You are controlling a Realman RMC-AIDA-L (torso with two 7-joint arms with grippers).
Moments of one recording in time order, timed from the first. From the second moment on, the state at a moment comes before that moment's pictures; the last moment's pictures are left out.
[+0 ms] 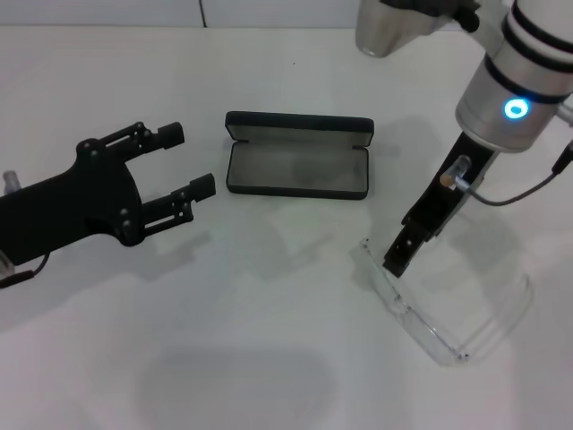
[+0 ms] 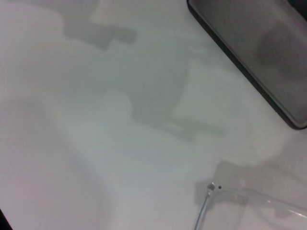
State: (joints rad) left arm -0.20 -2.09 0.93 0.81 1.49 1.62 -1.09; right arm 1.07 2.03 -1.52 -1.03 -2.40 -1.74 2.84
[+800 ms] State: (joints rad) left arm -0.23 -2.09 0.93 0.80 1.49 1.54 -1.06; right arm 1.06 2.03 -1.59 -0.83 -2.30 -1.60 2.84
